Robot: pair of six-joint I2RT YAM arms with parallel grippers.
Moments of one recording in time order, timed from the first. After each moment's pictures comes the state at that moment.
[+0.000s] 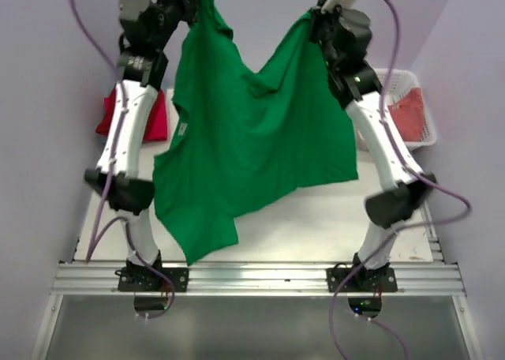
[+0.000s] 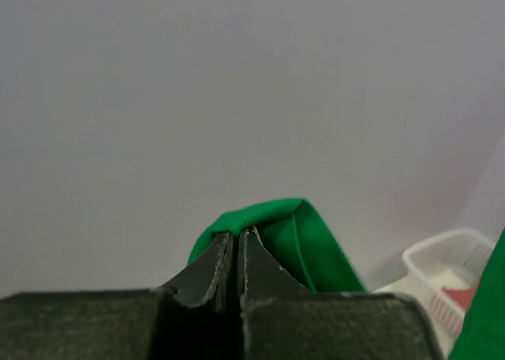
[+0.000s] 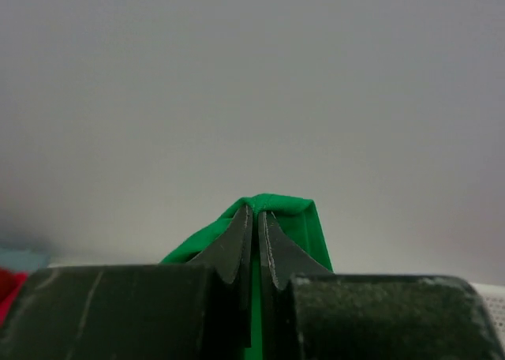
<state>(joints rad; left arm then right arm) -0.23 1.83 2.30 -0.18 0.18 -0.12 0.39 1.73 2.05 -0.10 0.24 -0.03</state>
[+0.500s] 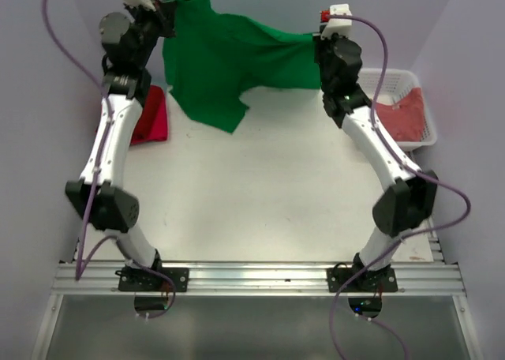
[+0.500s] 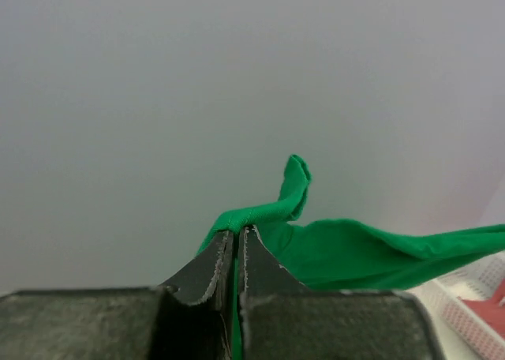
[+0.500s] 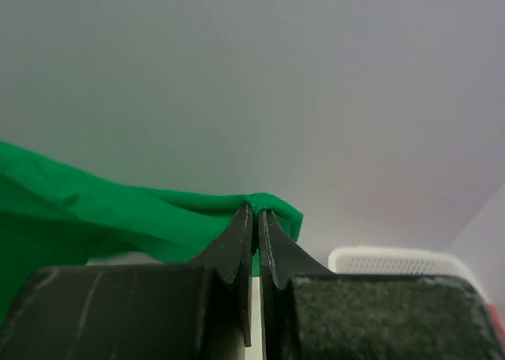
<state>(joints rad) -0.10 1.80 2.03 0.05 0.21 -0.18 0.35 1.80 1.80 0.14 0.40 -0.18</state>
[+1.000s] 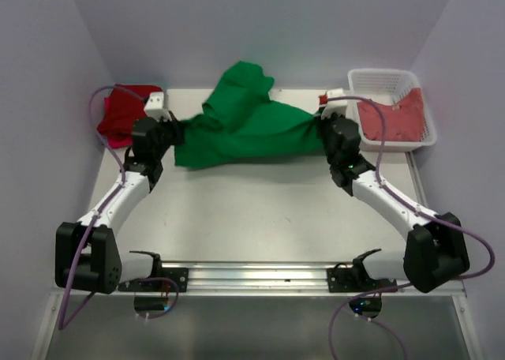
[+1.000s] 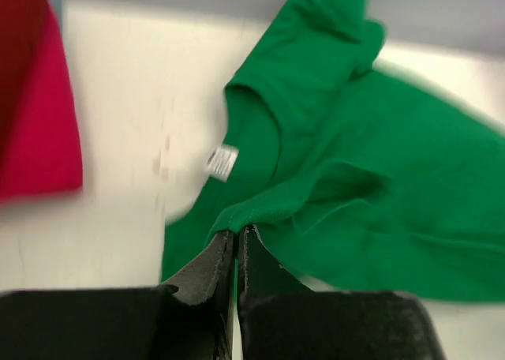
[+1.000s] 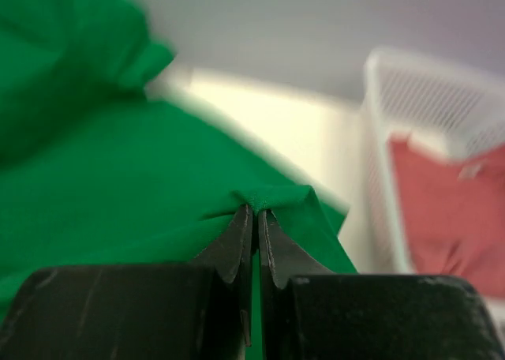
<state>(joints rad) -0.12 1.26 0.85 0.29 0.10 -0.25 0.41 1.29 0.91 0.41 0.39 -0.15</state>
